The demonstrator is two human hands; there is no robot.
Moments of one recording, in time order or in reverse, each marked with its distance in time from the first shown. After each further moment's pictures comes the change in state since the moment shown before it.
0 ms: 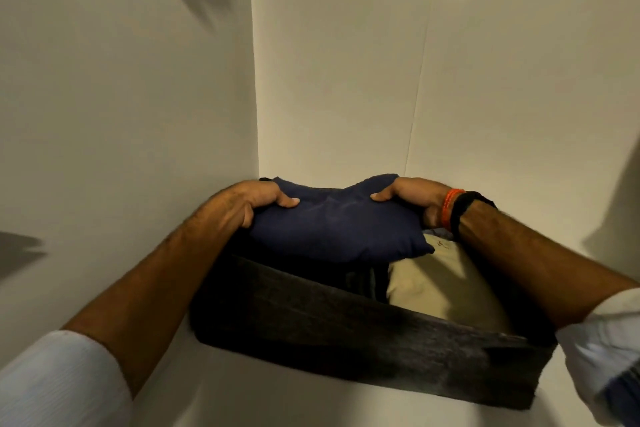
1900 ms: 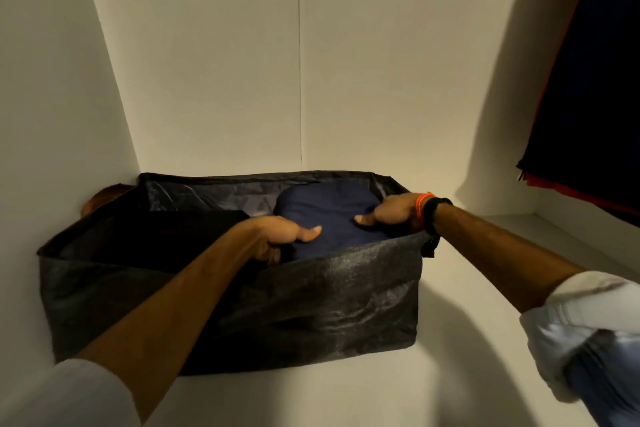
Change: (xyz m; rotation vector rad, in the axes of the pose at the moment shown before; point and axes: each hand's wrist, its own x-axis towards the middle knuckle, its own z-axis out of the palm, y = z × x) left_hand 0.018 -0.006 0.185 0.127 -0.436 -0.043; right_hand -0.055 0.082 -0.103 -0.580 0.078 0.164
